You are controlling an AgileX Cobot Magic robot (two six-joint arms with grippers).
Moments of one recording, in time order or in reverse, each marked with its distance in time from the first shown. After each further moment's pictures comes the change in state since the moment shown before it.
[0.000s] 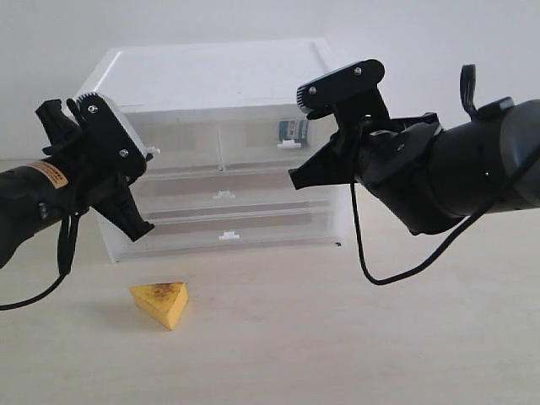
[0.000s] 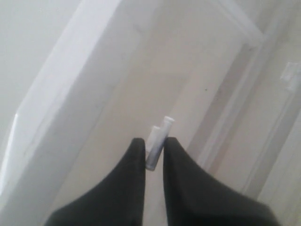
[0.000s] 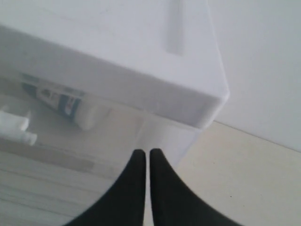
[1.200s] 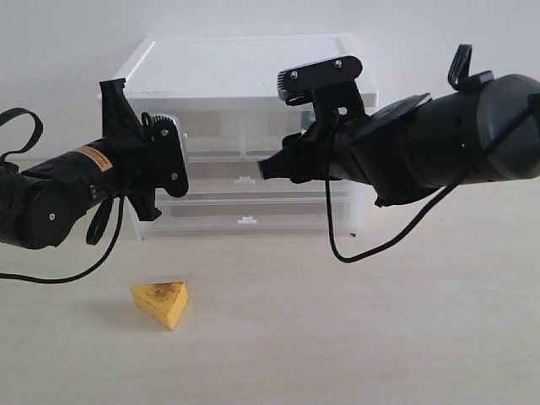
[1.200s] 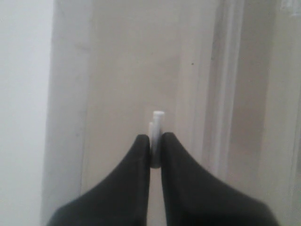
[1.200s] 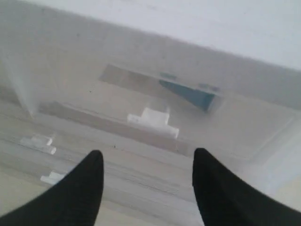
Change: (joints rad) left arm -0.006 0.190 -0.184 0.018 -0.080 0.491; right arm 0.000 0.032 -0.119 0.228 0.209 -0.099
